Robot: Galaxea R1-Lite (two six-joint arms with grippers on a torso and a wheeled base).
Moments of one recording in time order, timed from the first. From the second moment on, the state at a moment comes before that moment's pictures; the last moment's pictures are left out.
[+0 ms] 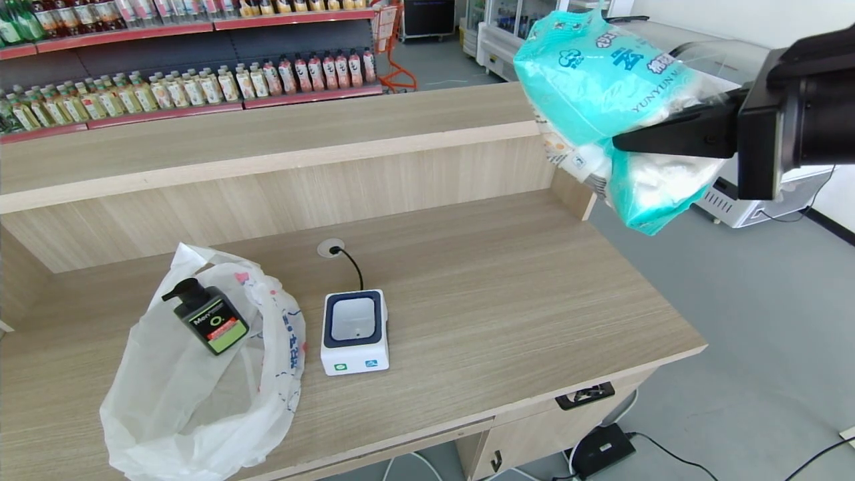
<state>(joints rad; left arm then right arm) 0.00 0.00 0.00 0.00 0.01 0.00 0.59 1.42 -1.54 0.36 0.10 -0.38</state>
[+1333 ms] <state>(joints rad) 0.00 0.00 0.00 0.00 0.01 0.00 0.35 1.60 -1.12 -0.41 0.54 -0.48</state>
